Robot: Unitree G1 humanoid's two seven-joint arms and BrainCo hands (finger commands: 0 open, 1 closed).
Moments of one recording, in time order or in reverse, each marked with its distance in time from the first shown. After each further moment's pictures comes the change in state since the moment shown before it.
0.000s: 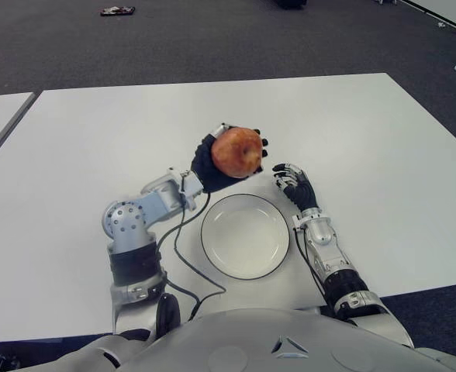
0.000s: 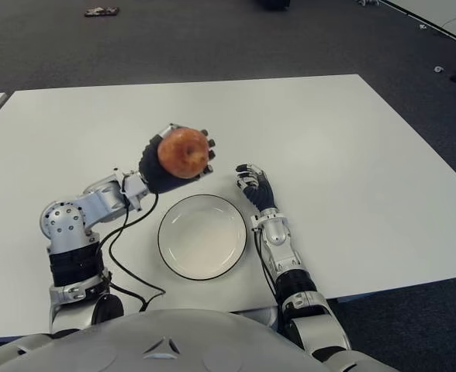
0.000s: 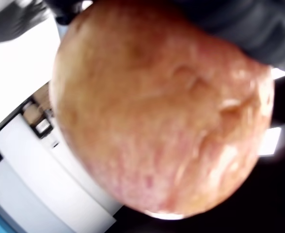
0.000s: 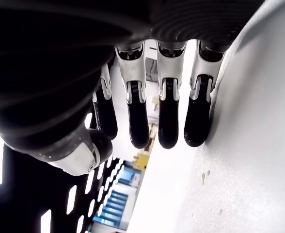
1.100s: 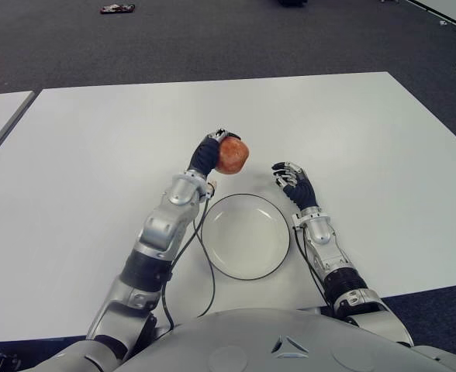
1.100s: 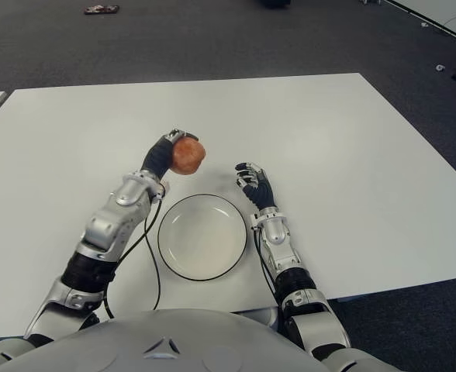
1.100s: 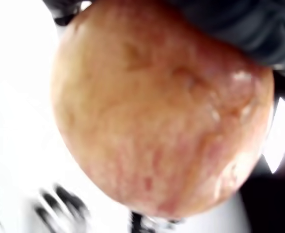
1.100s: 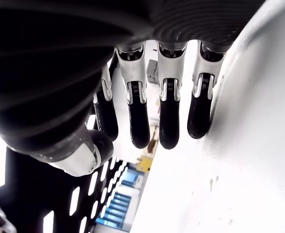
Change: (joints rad) left arm 0.041 0.211 -0.571 0.255 1.129 -0.914 0.083; right arm -0.019 -0.005 0.004 0.014 -0.004 -0.040 -0.014
